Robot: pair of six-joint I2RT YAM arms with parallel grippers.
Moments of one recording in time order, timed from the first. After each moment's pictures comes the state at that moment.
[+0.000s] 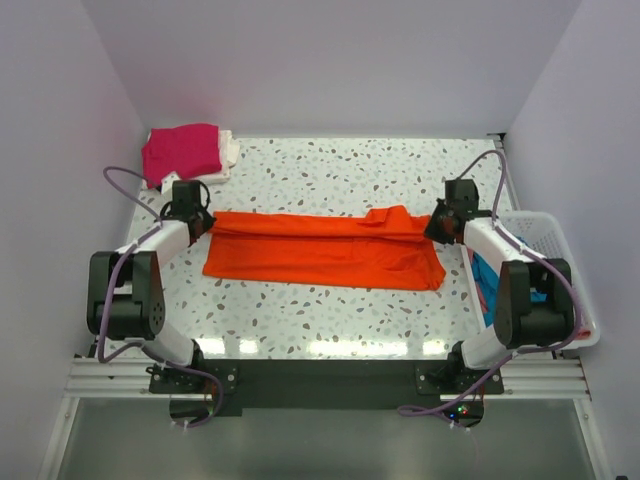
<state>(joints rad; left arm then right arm) 0.02 1.60 0.90 -0.10 -0.26 -0.60 0.05 1.54 0.96 -0.35 0.04 0.52</state>
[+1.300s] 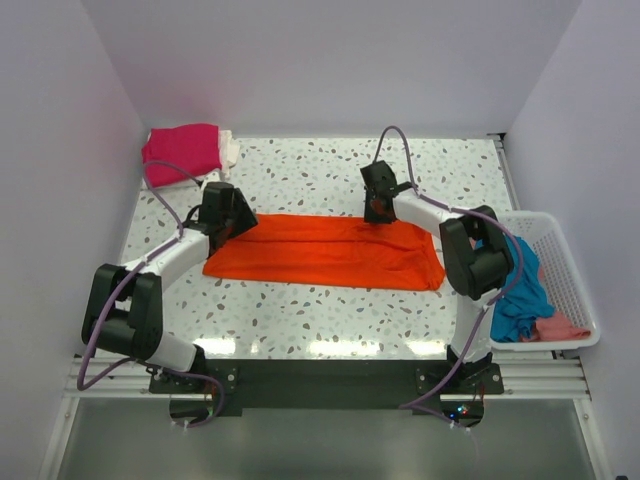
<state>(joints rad) -0.23 1.48 0.84 -0.08 -0.12 -0.67 0.43 1.97 1.37 -0.40 0.27 0.44</state>
